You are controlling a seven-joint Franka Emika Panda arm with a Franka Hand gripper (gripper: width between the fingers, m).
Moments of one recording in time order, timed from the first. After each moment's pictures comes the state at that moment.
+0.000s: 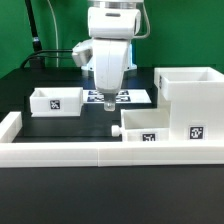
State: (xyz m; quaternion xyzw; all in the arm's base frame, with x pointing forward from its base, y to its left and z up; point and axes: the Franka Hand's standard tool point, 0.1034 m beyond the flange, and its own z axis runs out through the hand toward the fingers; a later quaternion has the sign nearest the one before) arm 0.540 -0.038 0.051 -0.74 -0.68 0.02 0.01
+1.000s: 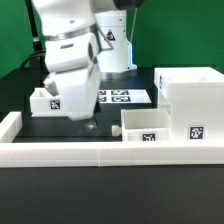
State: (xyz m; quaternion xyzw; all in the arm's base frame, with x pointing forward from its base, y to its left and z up) arm 0.537 -0.047 0.019 -0.74 -0.66 -0.05 0.10
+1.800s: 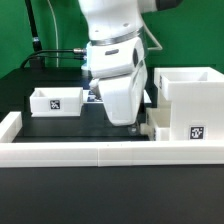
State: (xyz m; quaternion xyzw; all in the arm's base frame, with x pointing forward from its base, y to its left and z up) arm 0.543 0.022 0.019 -0.79 -0.60 -0.04 0.12
